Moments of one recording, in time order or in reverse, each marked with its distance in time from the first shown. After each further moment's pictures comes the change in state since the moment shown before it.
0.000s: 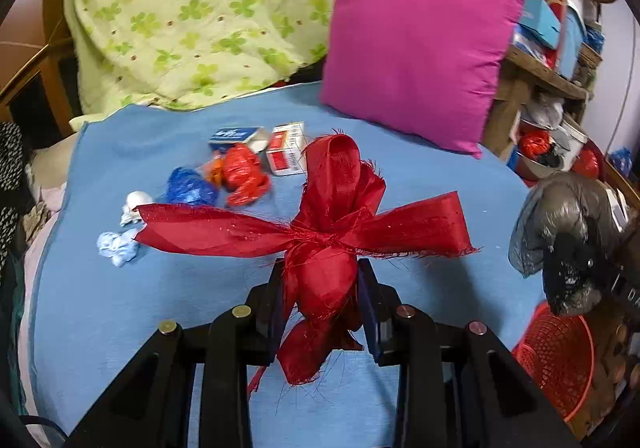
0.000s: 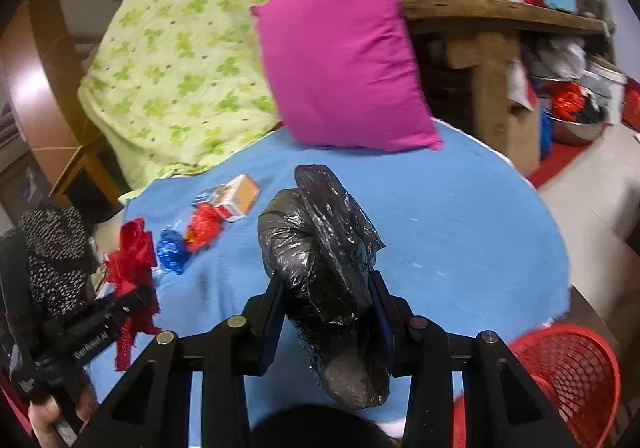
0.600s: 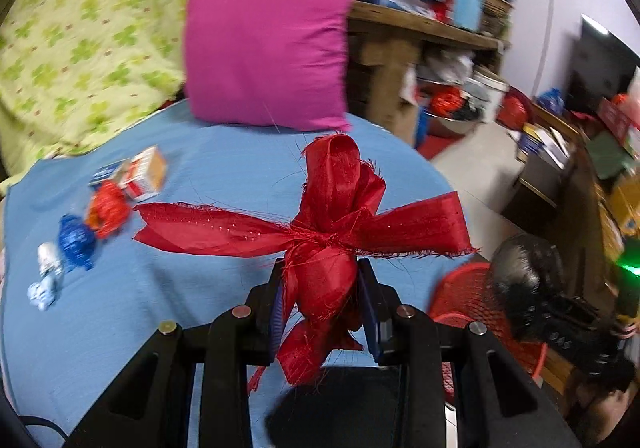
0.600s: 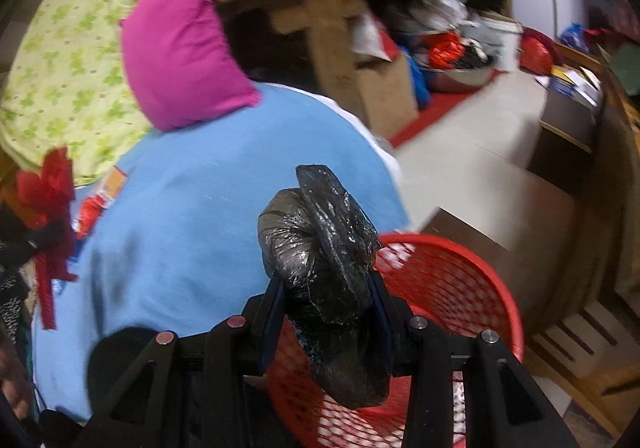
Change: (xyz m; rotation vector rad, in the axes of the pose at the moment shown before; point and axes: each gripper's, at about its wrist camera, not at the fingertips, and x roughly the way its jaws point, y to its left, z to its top) left arm -0.010 -0.141 -0.011 0.234 0.026 -0.231; right arm -0.061 -0.148 -0.079 0.184 0.060 -0.322
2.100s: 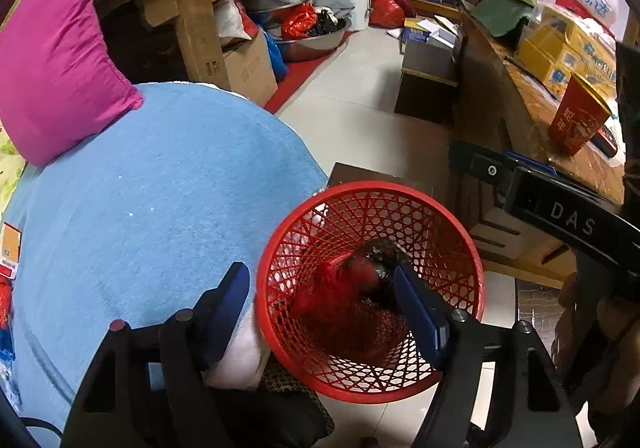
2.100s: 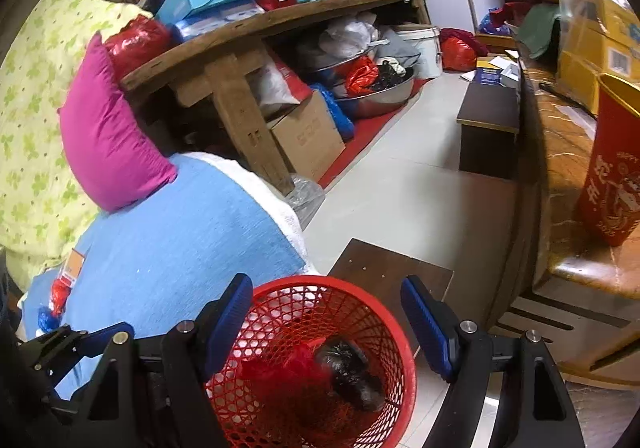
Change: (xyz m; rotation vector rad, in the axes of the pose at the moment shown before) left arm 0.060 -0.163 -0.026 0.394 0.194 -0.258; right arm -0.040 -0.092 0.012 0.219 -0.169 -0.109
